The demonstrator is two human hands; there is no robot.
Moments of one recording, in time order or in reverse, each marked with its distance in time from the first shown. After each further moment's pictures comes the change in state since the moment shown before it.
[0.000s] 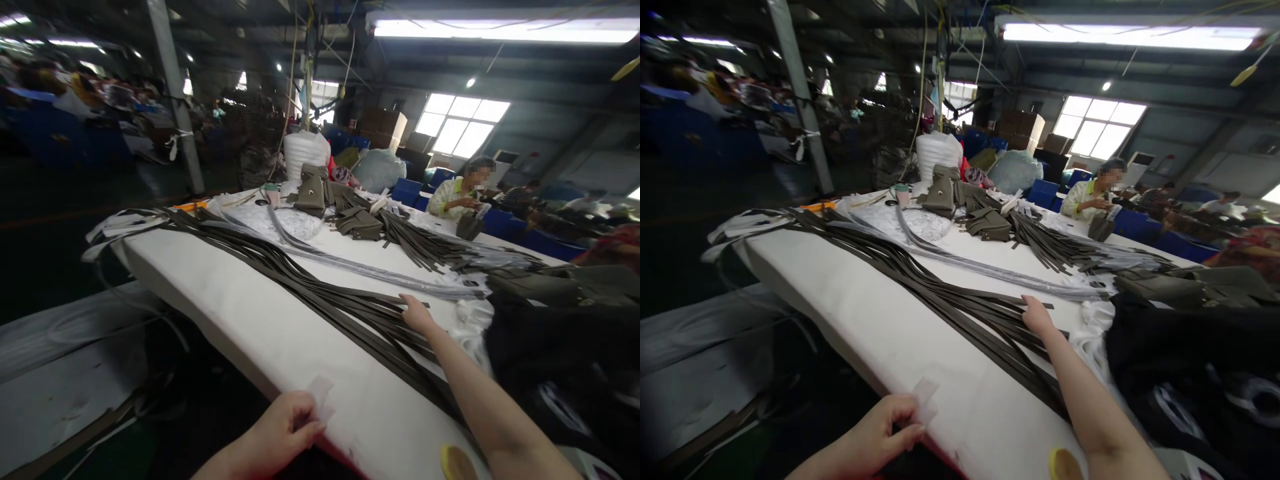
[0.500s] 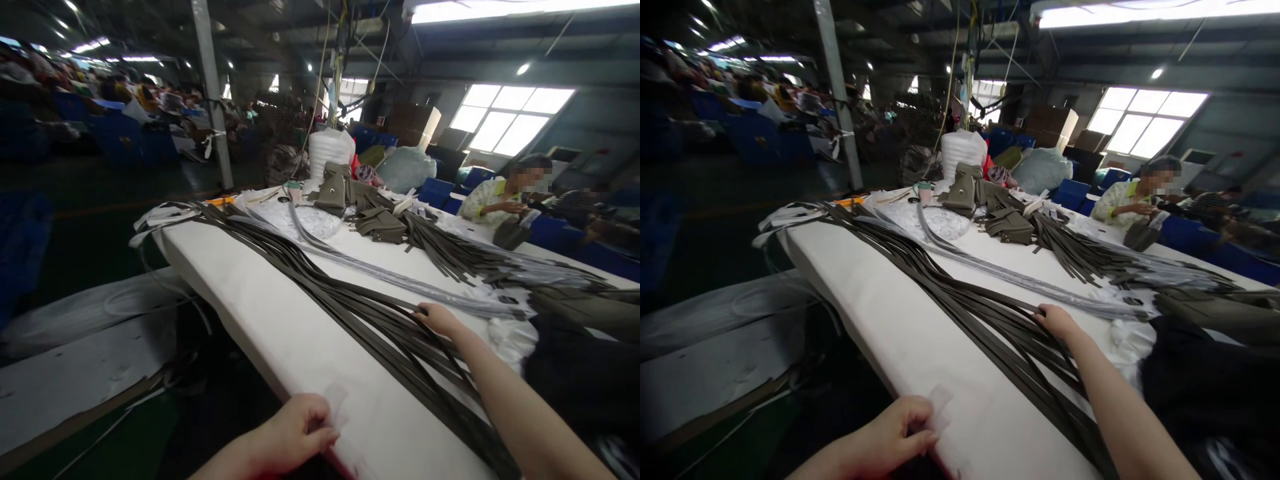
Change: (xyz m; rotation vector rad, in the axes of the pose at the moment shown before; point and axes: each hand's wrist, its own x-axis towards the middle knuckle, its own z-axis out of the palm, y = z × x) left_hand 0.015 0.003 0.011 -0.056 -0.029 -0.089; right_hand 0.043 0.013 -0.012 -0.283 -0.267 -0.157
